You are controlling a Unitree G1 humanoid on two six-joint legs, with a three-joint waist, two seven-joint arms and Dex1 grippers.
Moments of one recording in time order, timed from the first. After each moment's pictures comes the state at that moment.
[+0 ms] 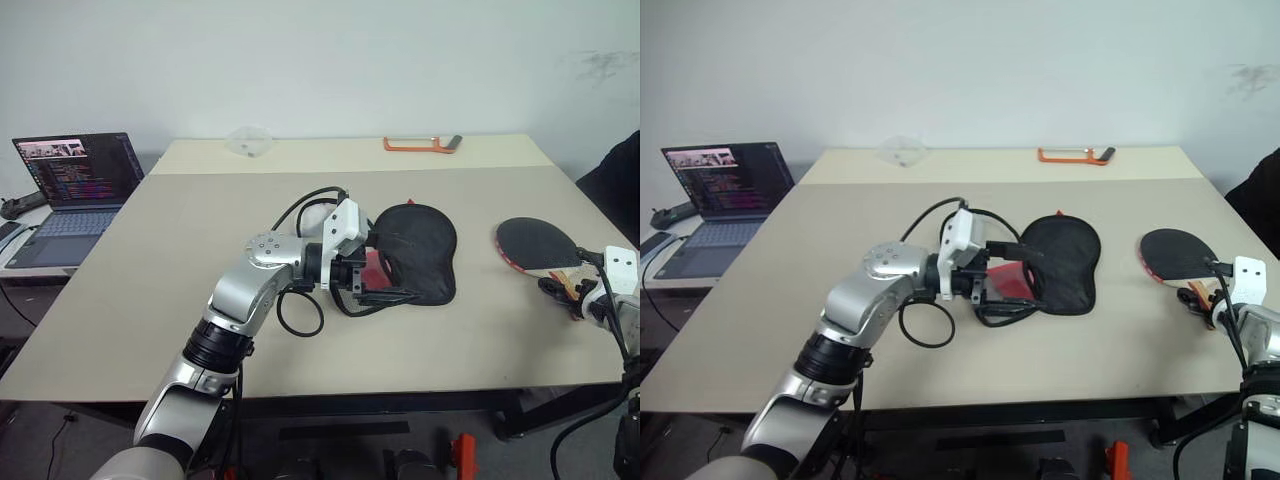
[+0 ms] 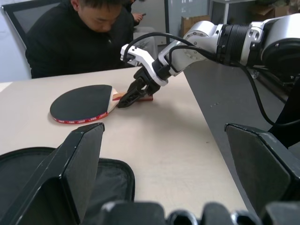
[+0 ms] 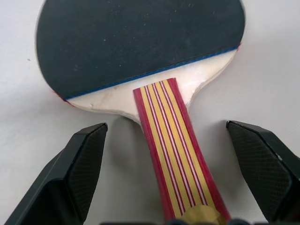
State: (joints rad) left arm -0.76 0.35 -0.26 0.00 -0.38 0.40 -1.13; right arm -0.57 -0.74 -0.37 0.68 0.26 0.62 0.42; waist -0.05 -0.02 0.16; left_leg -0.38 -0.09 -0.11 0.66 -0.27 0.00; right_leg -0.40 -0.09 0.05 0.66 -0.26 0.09
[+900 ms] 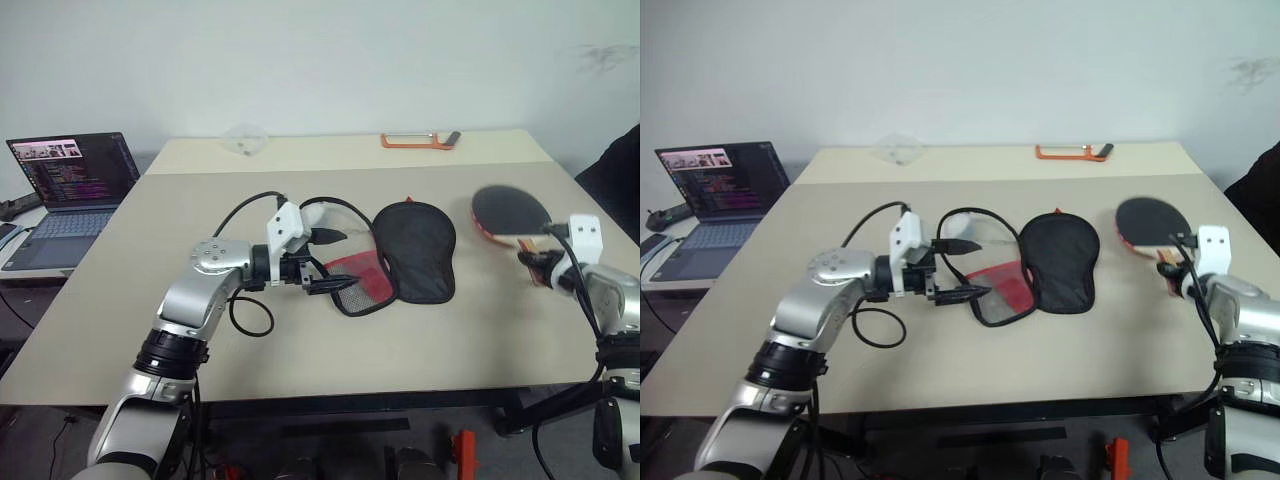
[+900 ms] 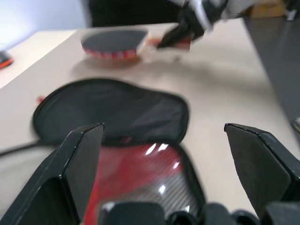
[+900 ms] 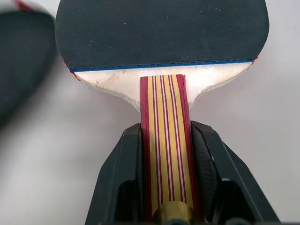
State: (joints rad) left arm -0.65 0.53 -0.12 0.06 -0.34 0.33 -1.10; right arm -0.66 -0.65 -0.29 0.35 0.28 0.76 0.40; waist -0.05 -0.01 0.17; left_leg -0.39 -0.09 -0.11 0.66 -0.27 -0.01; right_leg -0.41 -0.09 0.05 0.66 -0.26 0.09
